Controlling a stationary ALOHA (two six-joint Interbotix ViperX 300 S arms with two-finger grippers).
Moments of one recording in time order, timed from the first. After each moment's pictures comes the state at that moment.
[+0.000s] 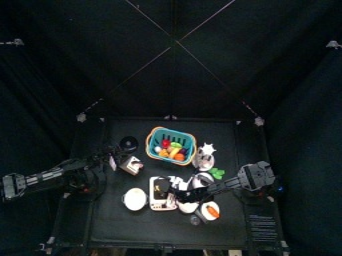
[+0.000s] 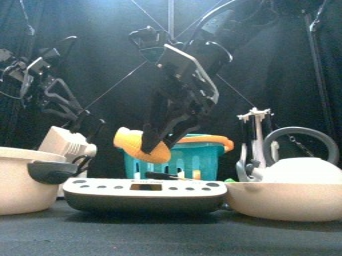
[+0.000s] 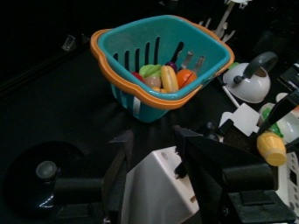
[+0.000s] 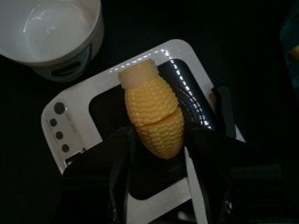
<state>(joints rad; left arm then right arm) 0.48 -0.90 1.26 -0.20 0.01 0.01 0.21 0.26 0.22 -0.63 0.63 1.25</state>
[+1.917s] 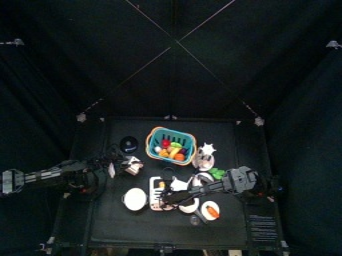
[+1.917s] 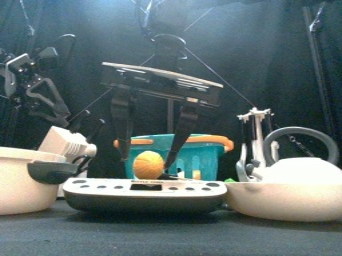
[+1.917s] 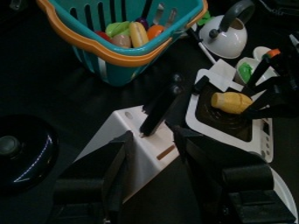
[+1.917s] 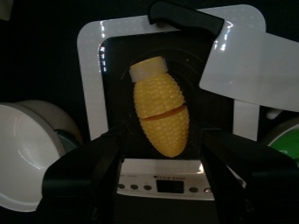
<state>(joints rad) 0.35 -0.93 1.27 -0.21 0.17 0.01 0.20 0.48 -0.15 -0.41 1.07 1.97</state>
